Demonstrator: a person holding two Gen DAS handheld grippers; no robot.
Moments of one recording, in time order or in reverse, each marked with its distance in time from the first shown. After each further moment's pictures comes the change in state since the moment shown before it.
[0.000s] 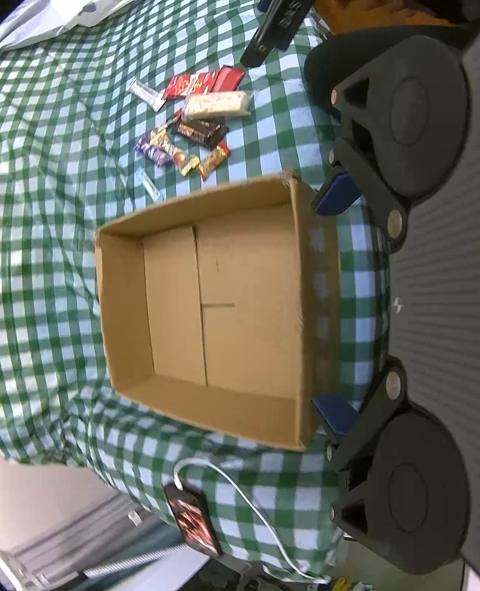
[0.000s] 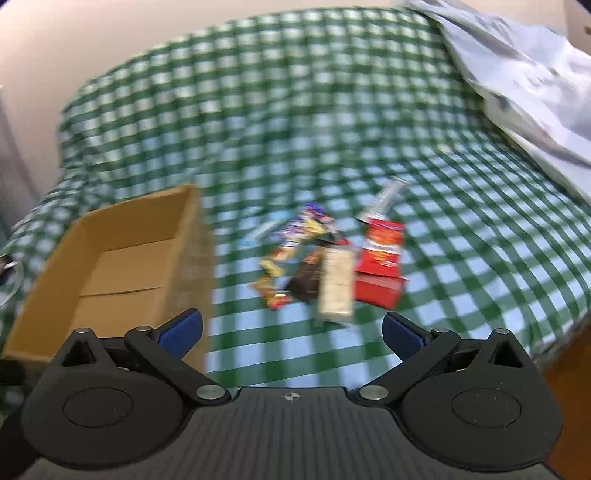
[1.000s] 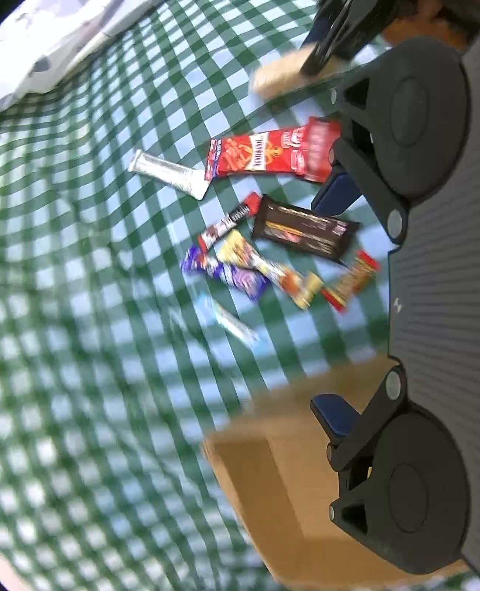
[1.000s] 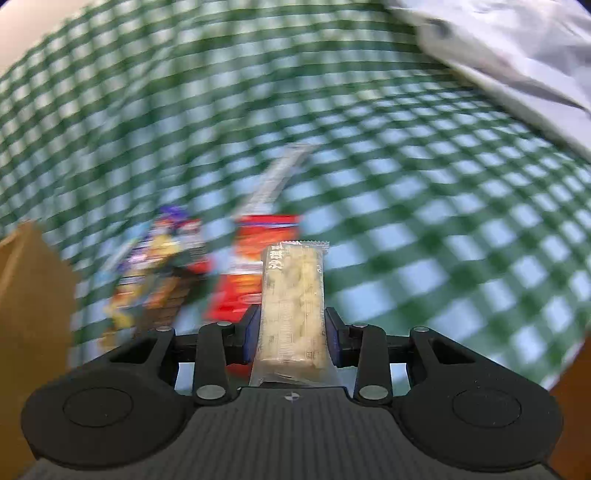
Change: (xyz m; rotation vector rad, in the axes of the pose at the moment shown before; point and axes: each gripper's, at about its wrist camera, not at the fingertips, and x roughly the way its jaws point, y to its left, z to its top) left arm 0.143 -0.201 0.185 0.277 0.011 -0.183; right arm 0.169 -0.163 0.032 0.146 0.188 -0.132
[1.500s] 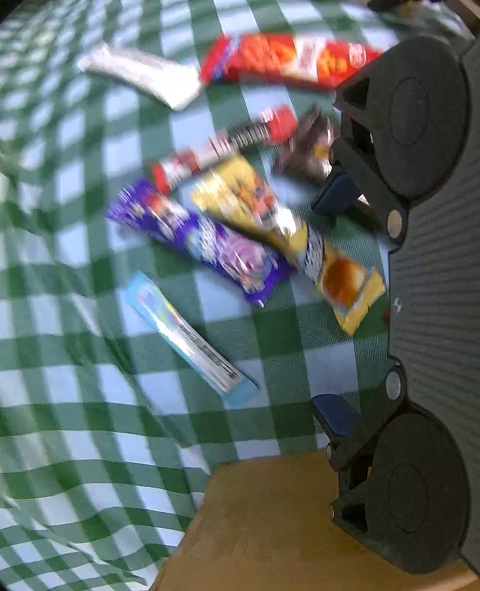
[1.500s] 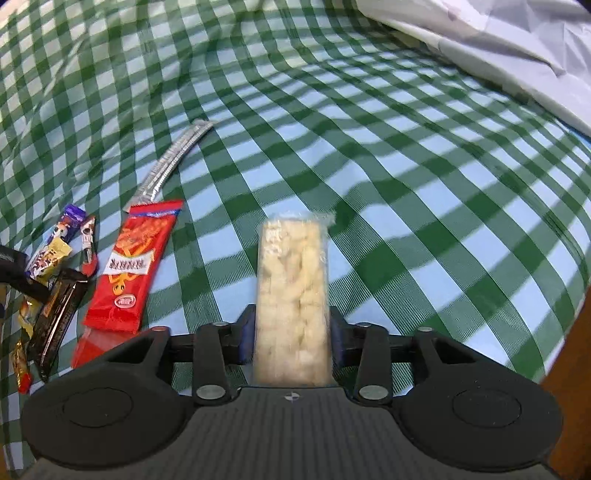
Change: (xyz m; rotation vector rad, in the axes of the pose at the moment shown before) left arm 0.174 0.011 0.021 -0.150 0.303 -0.004; right arm 0.043 -0.059 -0.011 0.064 0.021 -0.077
